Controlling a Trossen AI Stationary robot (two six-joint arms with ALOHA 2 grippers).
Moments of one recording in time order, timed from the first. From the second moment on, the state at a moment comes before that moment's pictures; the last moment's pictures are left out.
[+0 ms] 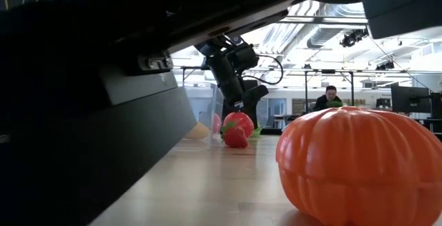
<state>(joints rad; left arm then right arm) 0.59 2.40 1.96 -0.62 0.06 -0.16 0.15 0.60 0.97 -0.86 0.10 0.07</state>
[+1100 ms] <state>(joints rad) 0.59 2.40 2.18 -0.85 0.17 0.05 0.15 0.60 0.97 -0.86 0.11 0.07</state>
